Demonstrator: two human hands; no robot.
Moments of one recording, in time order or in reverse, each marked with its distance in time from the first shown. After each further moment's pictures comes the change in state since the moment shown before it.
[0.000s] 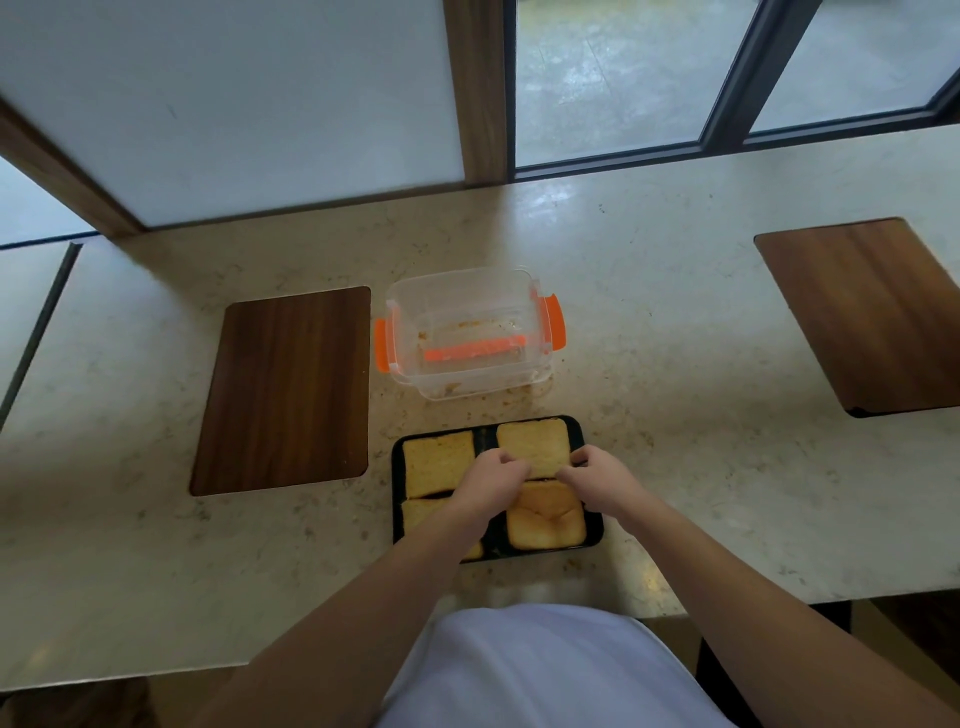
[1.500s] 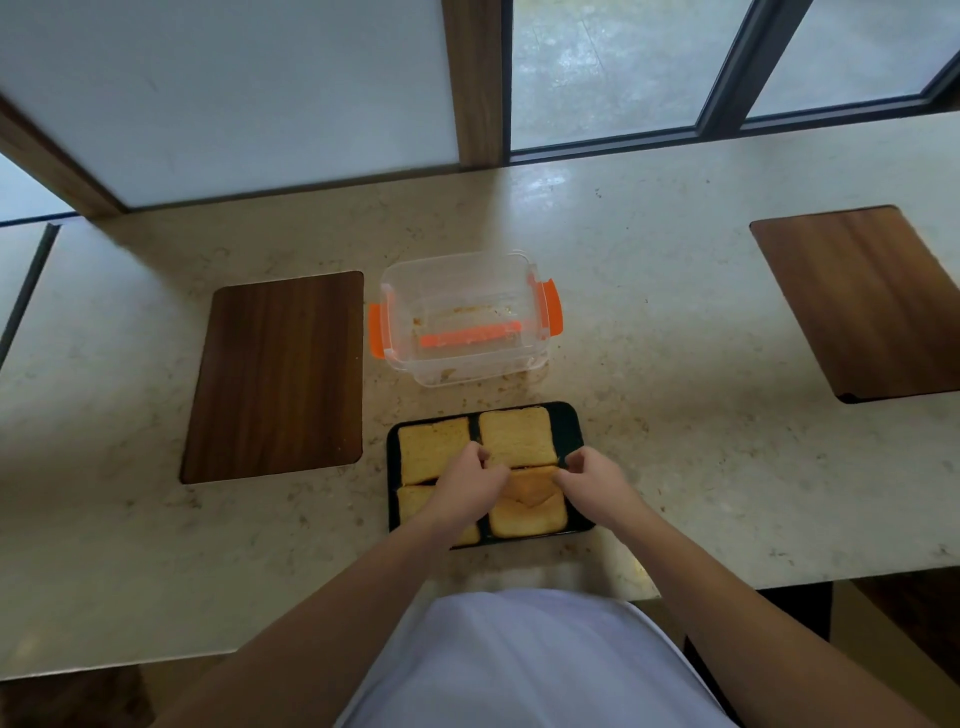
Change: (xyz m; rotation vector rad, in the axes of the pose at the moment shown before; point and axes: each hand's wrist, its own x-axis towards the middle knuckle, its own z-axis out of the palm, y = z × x) left_hand -0.013 -0.024 -0.018 0.132 0.033 0.043; right_hand -0.008 0.020 0.020 -0.032 0.089 -0.054
